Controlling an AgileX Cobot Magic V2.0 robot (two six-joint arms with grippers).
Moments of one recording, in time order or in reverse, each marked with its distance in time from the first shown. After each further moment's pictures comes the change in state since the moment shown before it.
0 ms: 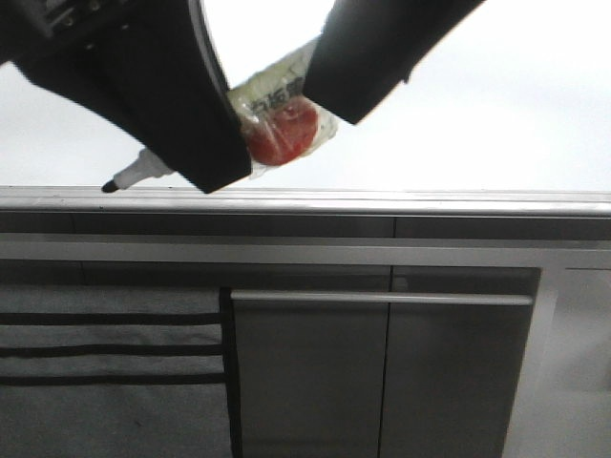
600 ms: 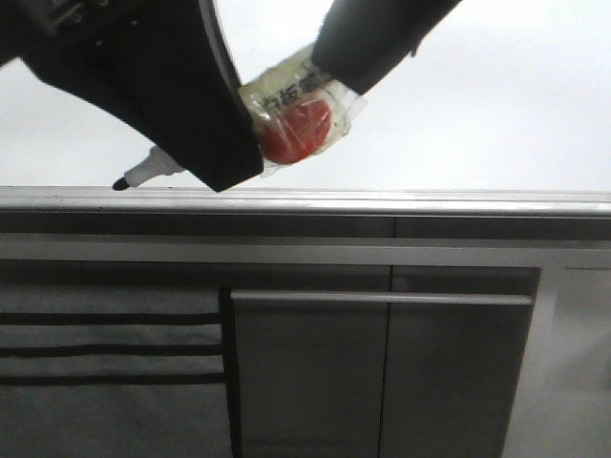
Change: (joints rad) left arm -0.002 -0.002 -0.002 -0.003 -0.009 0.018; right arm -0.097 -0.006 0.000 0.091 0.034 -0.110
